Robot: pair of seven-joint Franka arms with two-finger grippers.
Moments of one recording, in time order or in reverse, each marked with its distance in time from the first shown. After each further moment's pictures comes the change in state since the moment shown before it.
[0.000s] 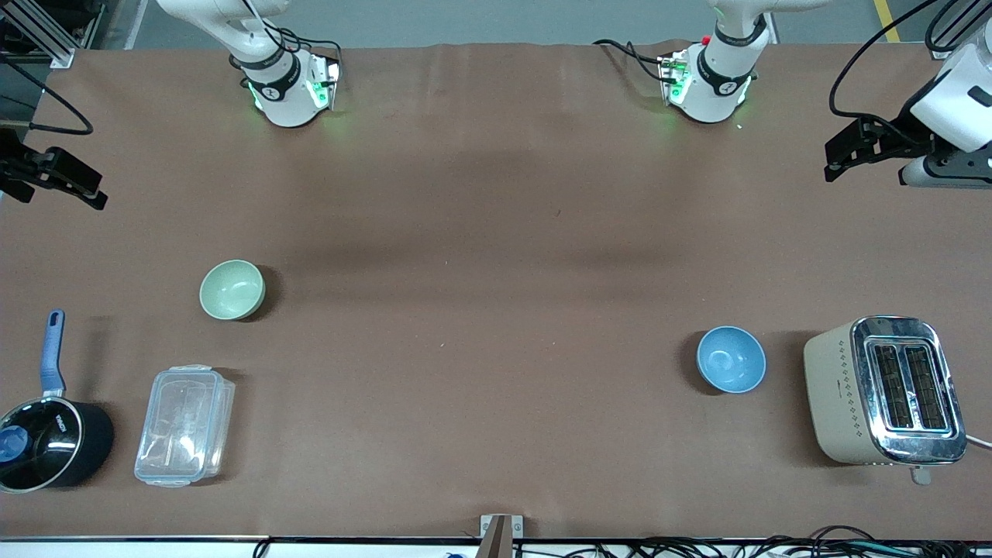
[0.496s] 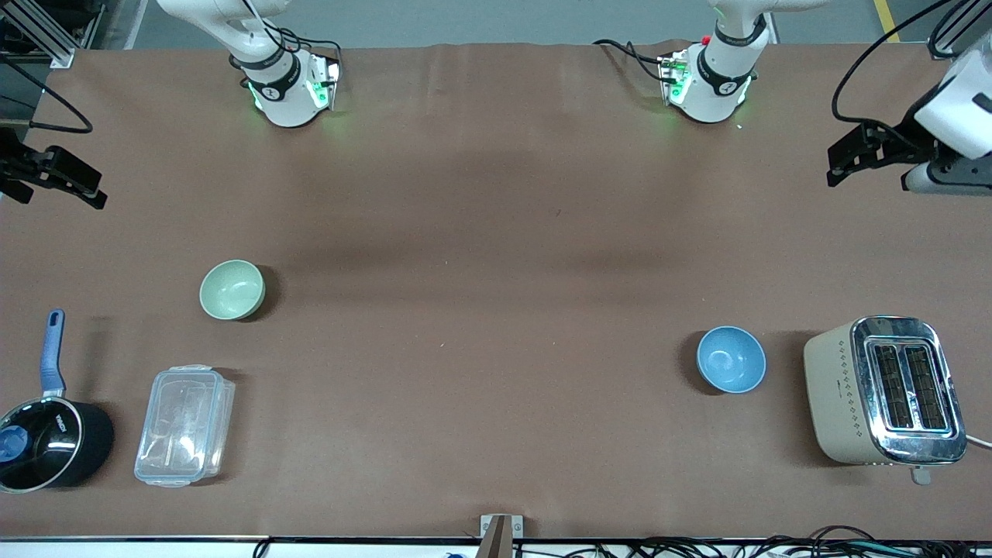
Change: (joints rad) left arm 0.008 0.046 0.003 0.028 0.000 -0.001 0.008; right arm 0.000 0.000 -0.001 0.000 0.000 0.000 -0.018
